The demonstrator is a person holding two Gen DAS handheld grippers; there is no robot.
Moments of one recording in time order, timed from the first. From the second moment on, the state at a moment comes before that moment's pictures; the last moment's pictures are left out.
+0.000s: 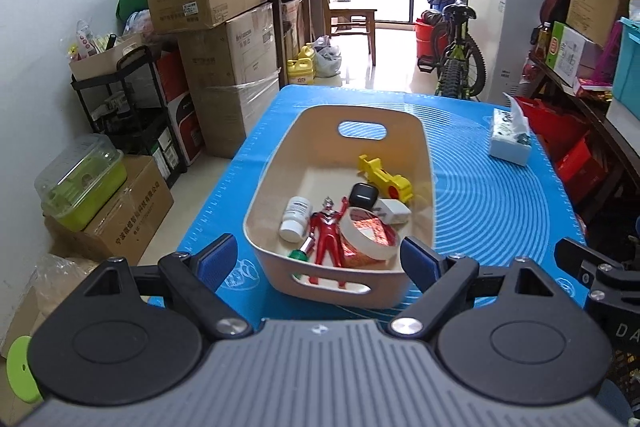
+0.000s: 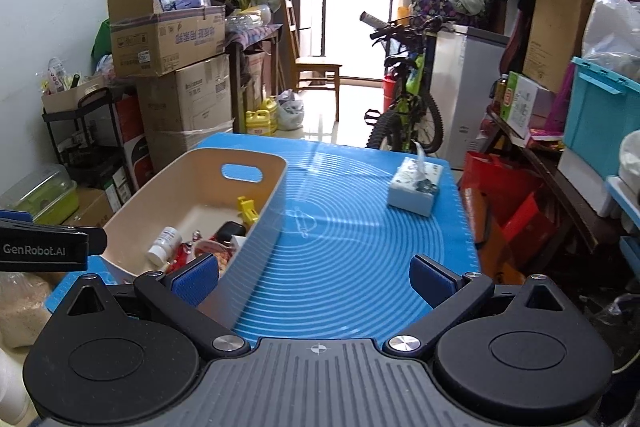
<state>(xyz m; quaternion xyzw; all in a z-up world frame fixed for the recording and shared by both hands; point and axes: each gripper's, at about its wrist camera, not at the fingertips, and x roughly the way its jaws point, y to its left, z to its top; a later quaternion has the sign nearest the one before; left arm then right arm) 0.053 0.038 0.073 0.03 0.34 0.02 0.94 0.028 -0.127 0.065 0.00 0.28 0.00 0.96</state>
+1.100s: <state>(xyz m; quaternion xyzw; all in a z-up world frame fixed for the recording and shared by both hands) -0.020 0.014 0.007 0.05 0.32 0.00 0.95 -0.052 -0.141 0.003 0.03 0.26 -0.01 0.97</state>
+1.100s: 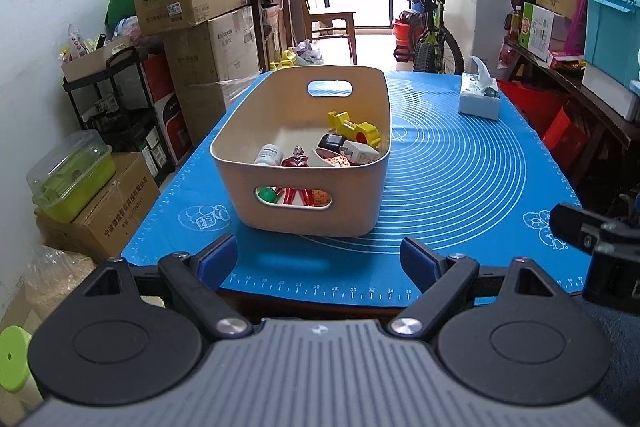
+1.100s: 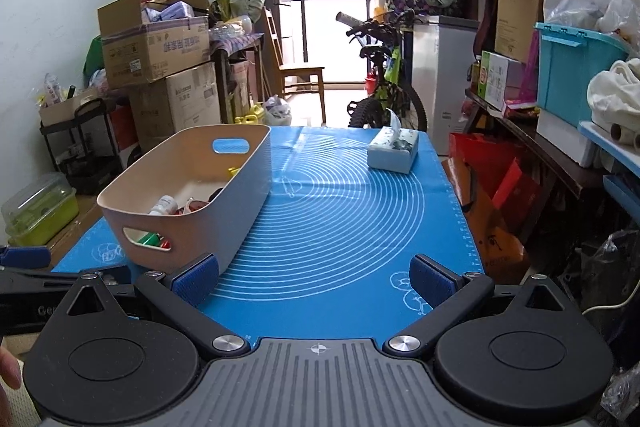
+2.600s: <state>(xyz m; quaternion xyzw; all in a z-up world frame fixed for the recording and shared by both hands) -0.019 0.016 -0.003 0.05 0.32 0.00 0.95 -0.056 -0.122 -0.010 -0.01 0.25 -0.01 0.97</state>
